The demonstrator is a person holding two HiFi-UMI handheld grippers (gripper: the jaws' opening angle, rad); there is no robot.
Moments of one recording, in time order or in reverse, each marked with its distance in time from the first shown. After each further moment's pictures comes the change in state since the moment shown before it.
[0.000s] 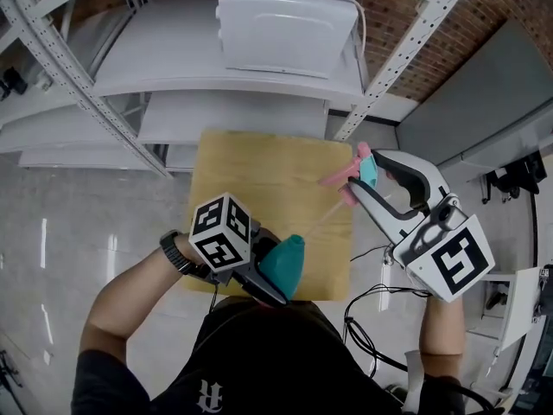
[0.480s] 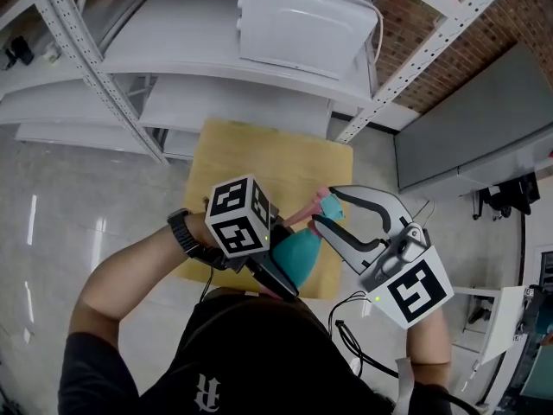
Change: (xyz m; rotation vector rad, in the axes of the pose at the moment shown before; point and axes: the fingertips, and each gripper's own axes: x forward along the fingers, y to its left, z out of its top) left arm 0.003 -0.002 0.020 0.026 0.023 0.019; right arm 0.019 0.082 -0.022 -0.035 0.103 0.159
